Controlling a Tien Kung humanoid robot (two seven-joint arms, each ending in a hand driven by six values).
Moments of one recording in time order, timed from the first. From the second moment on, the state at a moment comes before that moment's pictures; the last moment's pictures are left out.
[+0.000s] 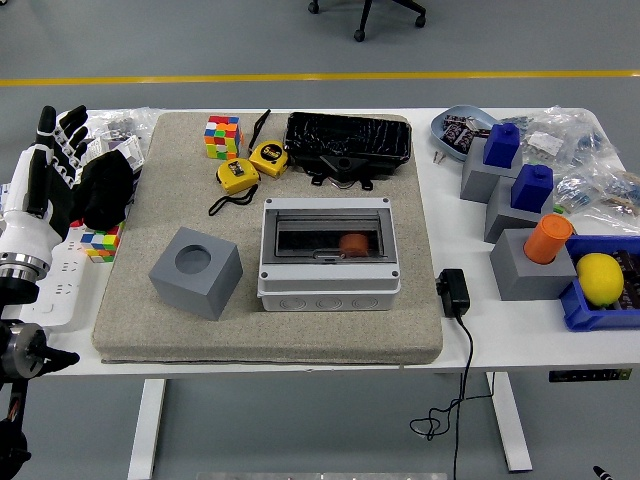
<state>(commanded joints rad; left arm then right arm) -0.06 0.08 -1.62 -1.53 1.19 0.03 -0.03 0.14 -0.20 0.69 0.18 -0.86 -0.14 -0.05</state>
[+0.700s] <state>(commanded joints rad) -0.06 0.08 -1.64 -1.51 1.17 0.02 -0.07 0.13 -0.20 0.64 0.18 -0.80 -0.14 -0.02</state>
